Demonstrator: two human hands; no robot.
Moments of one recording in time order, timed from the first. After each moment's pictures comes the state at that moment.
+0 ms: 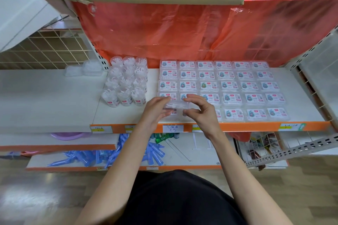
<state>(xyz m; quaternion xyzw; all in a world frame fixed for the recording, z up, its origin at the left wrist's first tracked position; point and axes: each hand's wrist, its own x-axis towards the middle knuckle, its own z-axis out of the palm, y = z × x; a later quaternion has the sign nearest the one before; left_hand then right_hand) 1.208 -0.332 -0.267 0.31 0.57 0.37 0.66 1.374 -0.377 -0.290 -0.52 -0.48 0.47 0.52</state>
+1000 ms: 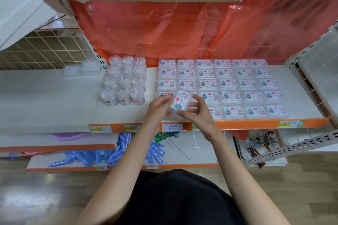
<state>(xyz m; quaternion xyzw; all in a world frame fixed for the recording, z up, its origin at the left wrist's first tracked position) 1.216 -0.343 -0.274 0.42 0.55 0.38 0.61 1.371 -0.382 -0.294 -0.60 -0.43 0.52 0.43</state>
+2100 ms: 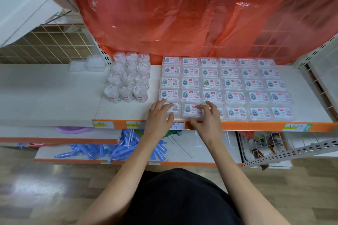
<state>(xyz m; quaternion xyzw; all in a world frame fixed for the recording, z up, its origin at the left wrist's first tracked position) 1.202 -0.358 -0.331 0.75 0.59 0.21 0.21 1.392 -0.389 -0.351 -0.72 -0.60 0.17 0.32</state>
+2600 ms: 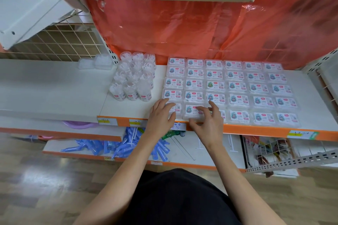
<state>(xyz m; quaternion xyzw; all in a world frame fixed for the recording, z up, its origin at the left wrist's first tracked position) 1.202 -0.357 -0.327 0.76 0.59 0.20 0.18 1.390 -0.392 -0.348 -0.70 -0.62 0.15 0.31</state>
